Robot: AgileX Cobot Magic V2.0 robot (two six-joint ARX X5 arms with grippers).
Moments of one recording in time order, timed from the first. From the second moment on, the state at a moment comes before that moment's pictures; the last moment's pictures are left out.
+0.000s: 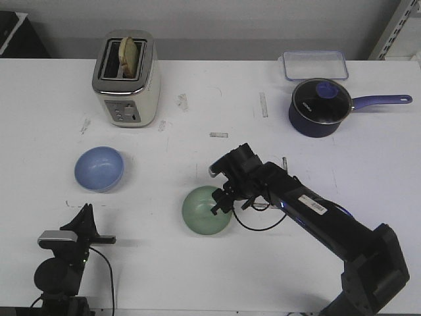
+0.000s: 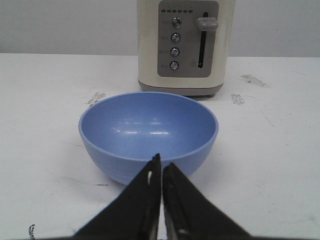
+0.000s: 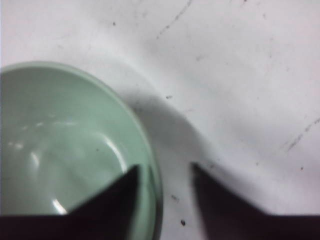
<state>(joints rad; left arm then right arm) -0.01 0.01 0.03 0.04 -0.01 -0.01 0.61 1.72 1.27 -0.69 -0.26 -0.05</state>
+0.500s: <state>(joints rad) -0.01 0.01 0.03 0.04 -0.01 -0.01 0.54 1.57 1.42 -0.72 -0.26 -0.07</state>
